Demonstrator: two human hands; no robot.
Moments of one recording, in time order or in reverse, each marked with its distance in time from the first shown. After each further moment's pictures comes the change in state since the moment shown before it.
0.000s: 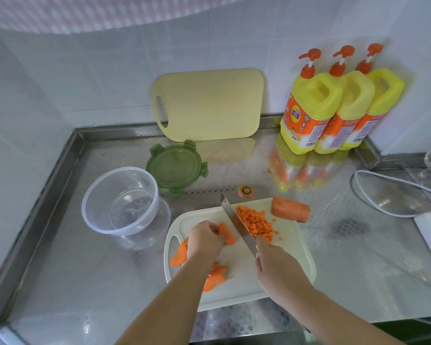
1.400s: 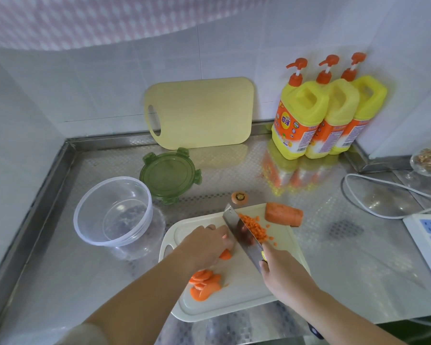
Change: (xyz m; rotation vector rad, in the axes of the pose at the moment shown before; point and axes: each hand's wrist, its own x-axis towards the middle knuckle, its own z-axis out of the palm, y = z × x) left_hand 0.014 0.012 -0.019 1.276 -0.368 0.866; right_hand 0.003 0.023 -0.006 0.064 -0.014 0.079
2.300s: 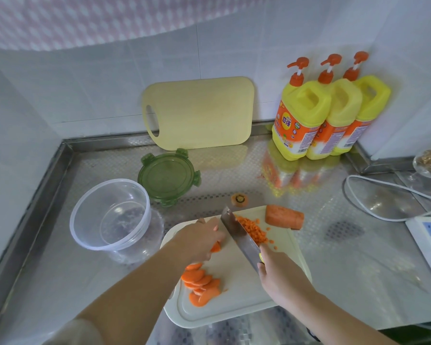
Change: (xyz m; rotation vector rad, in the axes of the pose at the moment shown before) left_hand 0.002 -0.021 -0.012 -0.138 -0.043 -0.033; right_hand 0.008 -0.003 0.002 -0.017 0.005 -0.001
